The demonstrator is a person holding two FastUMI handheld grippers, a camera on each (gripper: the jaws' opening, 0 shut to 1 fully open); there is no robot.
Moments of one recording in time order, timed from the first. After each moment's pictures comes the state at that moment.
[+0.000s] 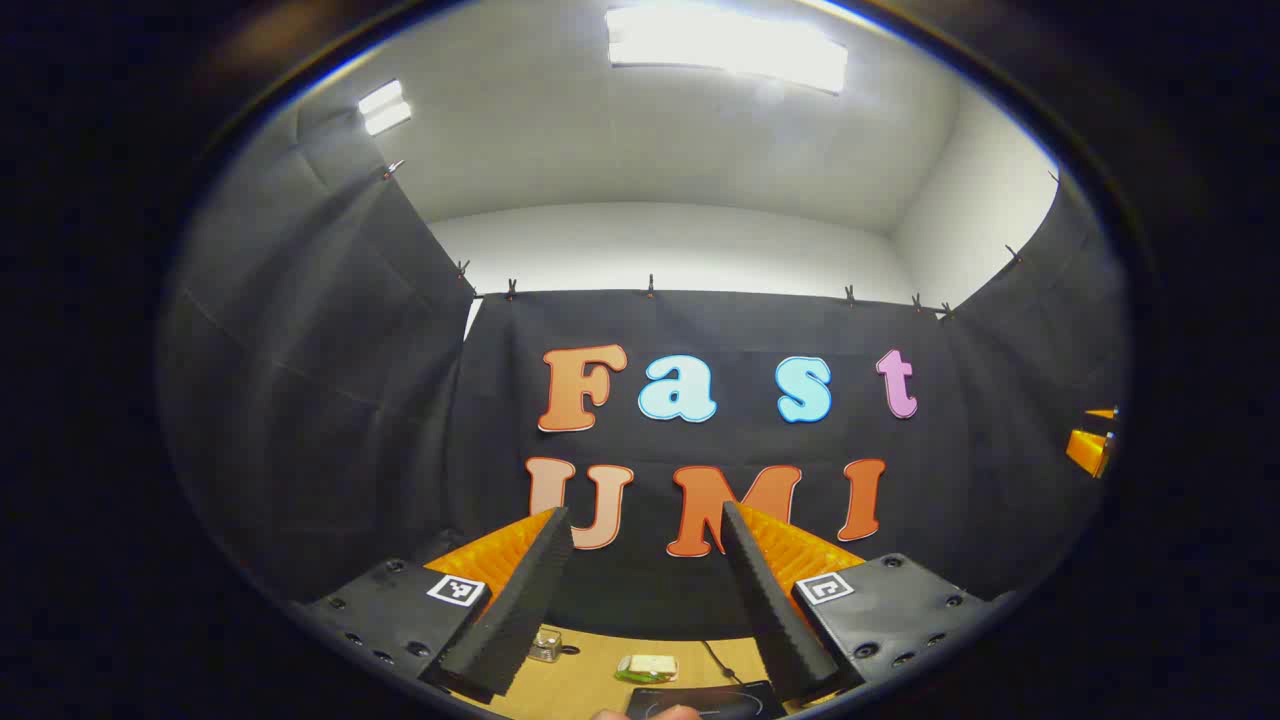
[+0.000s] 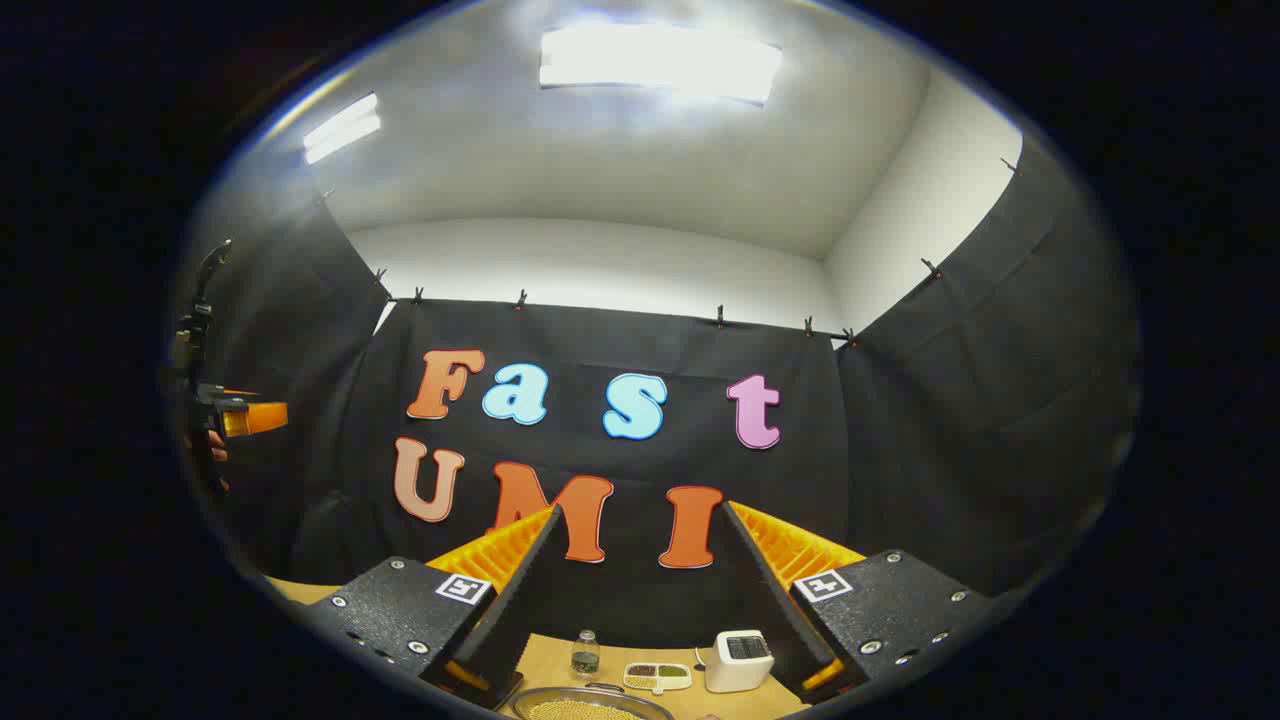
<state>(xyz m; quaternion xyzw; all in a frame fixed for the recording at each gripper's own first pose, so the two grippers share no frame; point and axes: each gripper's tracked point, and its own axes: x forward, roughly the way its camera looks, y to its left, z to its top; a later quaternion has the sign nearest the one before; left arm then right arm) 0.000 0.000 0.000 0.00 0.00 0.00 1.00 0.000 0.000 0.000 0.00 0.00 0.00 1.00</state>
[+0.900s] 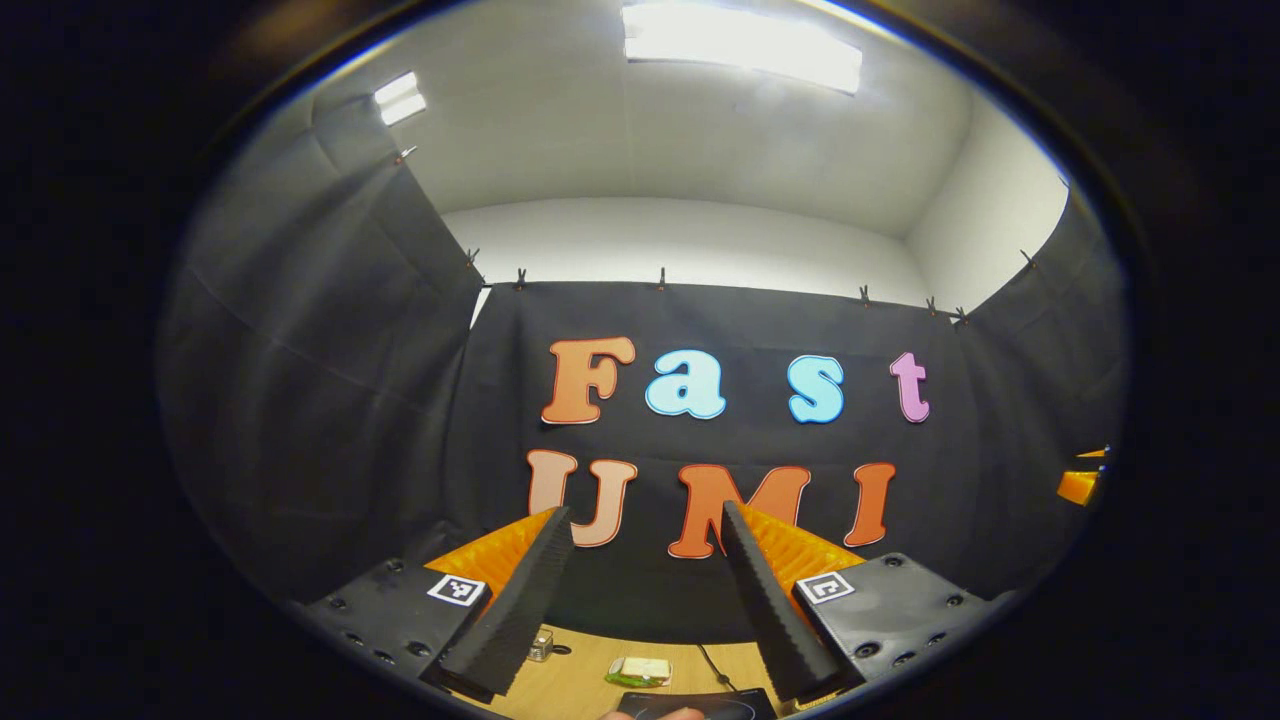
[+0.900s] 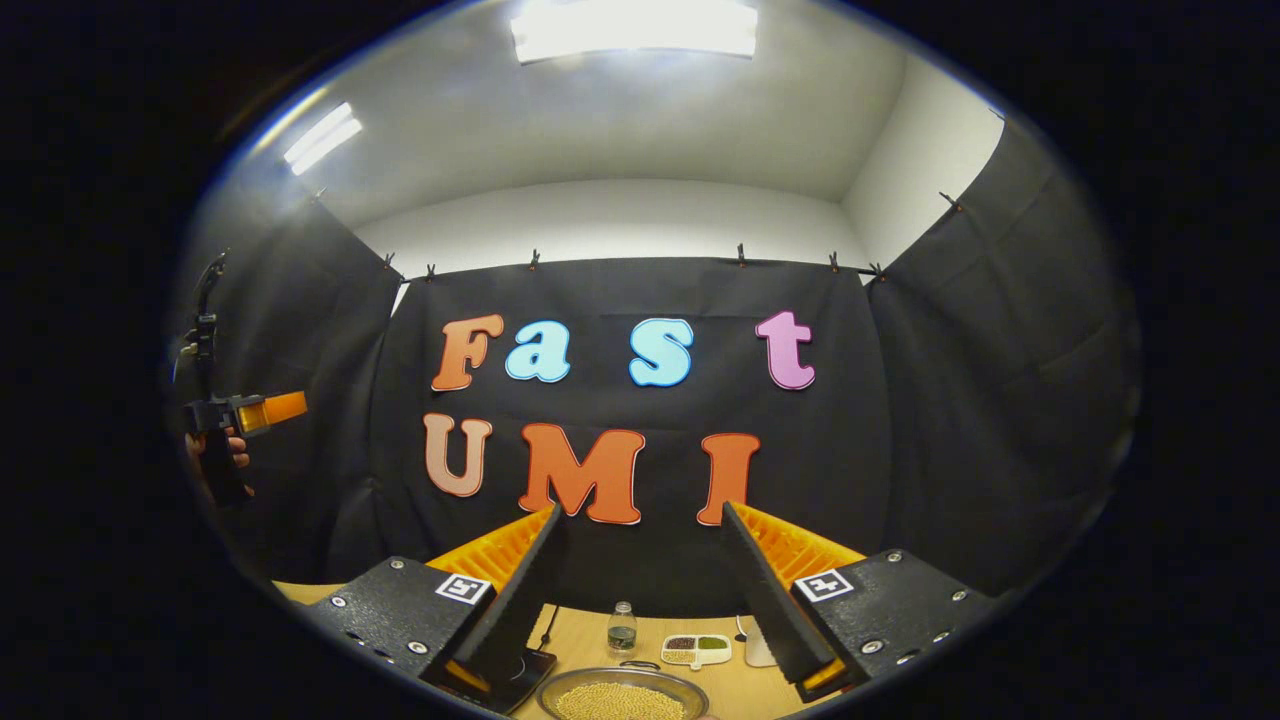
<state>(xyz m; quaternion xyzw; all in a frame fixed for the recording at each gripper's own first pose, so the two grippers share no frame) 0.020 0.002 -0.025 -0.04 -0.01 0.01 1.00 0.018 0.014 -0.063 0.04 0.08 0.05 0.99</state>
